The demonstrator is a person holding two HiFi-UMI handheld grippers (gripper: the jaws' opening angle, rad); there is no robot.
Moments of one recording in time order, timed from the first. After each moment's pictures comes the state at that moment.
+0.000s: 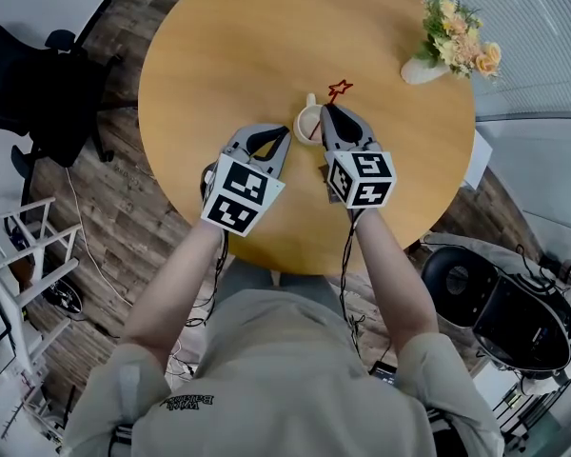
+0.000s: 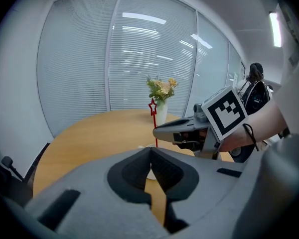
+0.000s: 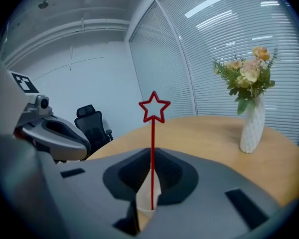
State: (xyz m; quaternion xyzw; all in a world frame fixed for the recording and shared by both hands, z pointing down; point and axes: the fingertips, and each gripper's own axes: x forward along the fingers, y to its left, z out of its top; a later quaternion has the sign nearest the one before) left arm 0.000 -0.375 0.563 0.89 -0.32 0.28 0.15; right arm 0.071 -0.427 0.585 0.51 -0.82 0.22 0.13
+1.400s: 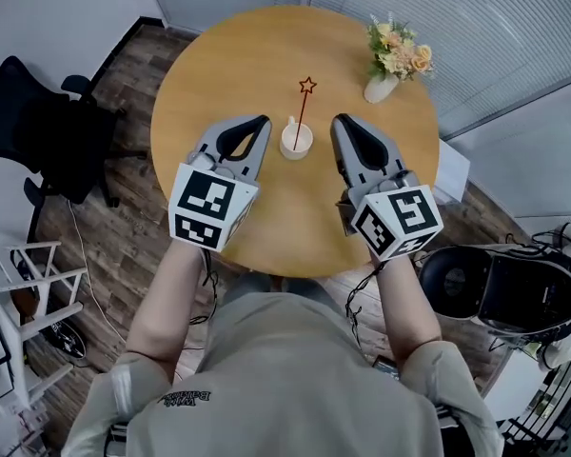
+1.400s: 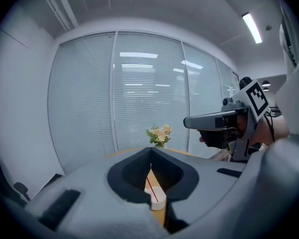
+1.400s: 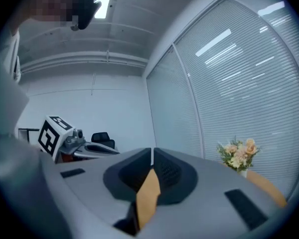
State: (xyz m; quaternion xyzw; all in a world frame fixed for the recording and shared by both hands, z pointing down) left arm -0.020 -0.341 0.363 0.91 -0.38 0.15 0.03; right arm 0.079 -0.323 0.327 0.50 -0.86 0.08 0.00
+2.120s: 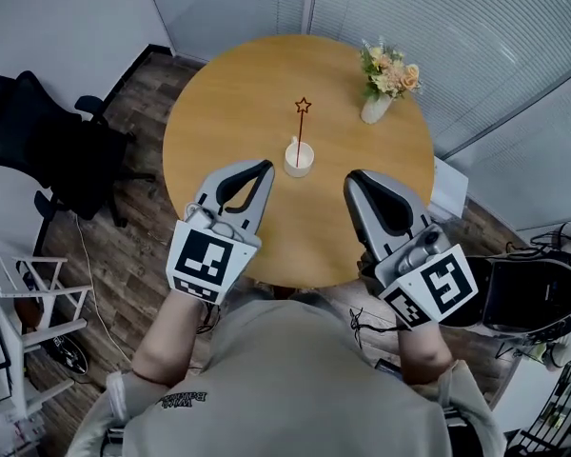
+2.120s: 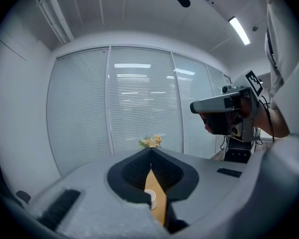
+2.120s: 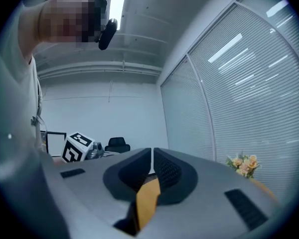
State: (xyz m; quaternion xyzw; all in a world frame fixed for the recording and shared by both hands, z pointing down) left arm -0.025 -0.259 0.309 0.93 -0.36 0.12 -0.03; right arm 0.067 -0.214 0.241 0.45 -0.89 0.05 -0.01
